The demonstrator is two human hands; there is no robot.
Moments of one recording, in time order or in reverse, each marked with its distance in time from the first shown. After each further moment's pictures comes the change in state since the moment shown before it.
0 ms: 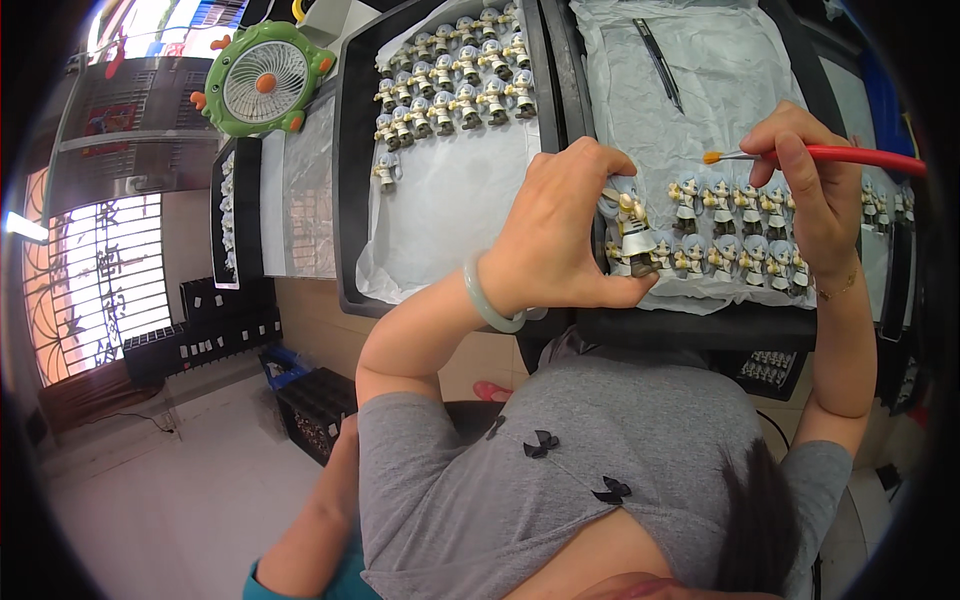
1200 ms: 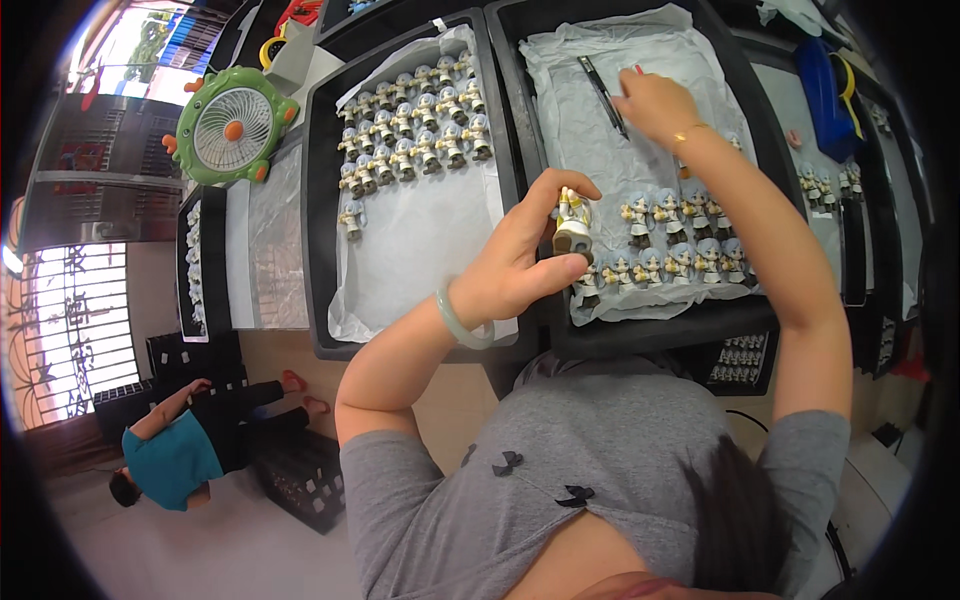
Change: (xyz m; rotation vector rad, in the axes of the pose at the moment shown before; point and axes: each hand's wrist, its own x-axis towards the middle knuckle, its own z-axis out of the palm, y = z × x) left_hand -0.005 -0.017 0.005 -0.893 -0.191 -0.169; right_hand 0.058 0.121 0.017 -1.114 -0.180 0.432
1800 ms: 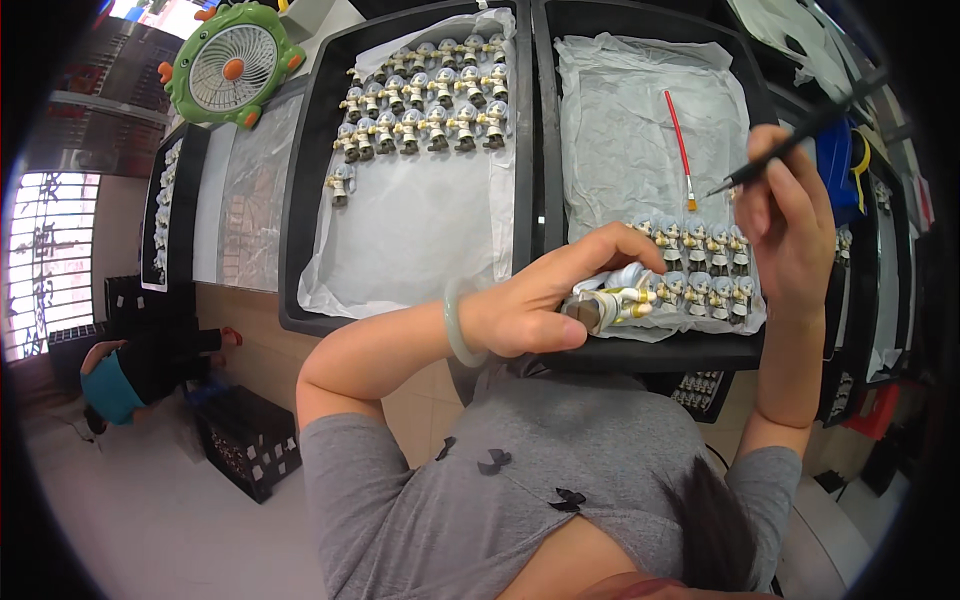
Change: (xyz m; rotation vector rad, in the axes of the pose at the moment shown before) left_hand -0.006 0.011 0.015 -0.421 -0.212 0.133; right_hand -0.101 -0.045 -0.116 1.516 0.052 -0.036
